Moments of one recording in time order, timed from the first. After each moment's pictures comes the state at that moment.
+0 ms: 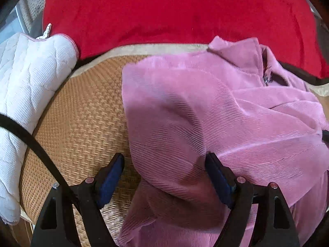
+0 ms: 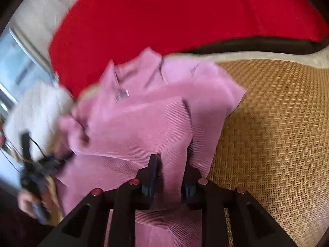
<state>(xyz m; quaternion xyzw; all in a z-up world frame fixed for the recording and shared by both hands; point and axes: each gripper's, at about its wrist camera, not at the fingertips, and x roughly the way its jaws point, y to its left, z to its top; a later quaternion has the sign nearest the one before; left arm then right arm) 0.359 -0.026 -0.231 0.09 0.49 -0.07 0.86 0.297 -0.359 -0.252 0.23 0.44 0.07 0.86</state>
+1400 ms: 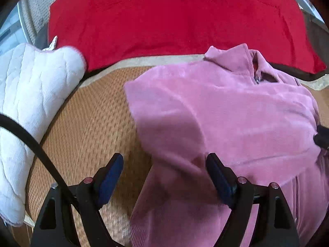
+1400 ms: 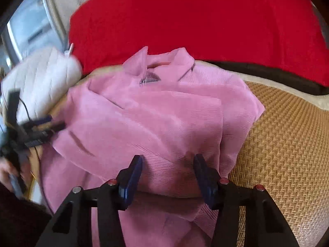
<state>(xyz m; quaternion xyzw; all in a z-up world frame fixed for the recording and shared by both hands) 0.323 -0.016 -0.224 0.10 0.45 -0.08 0.88 0.274 -0.303 -0.252 0.07 0.42 0.08 0.90</state>
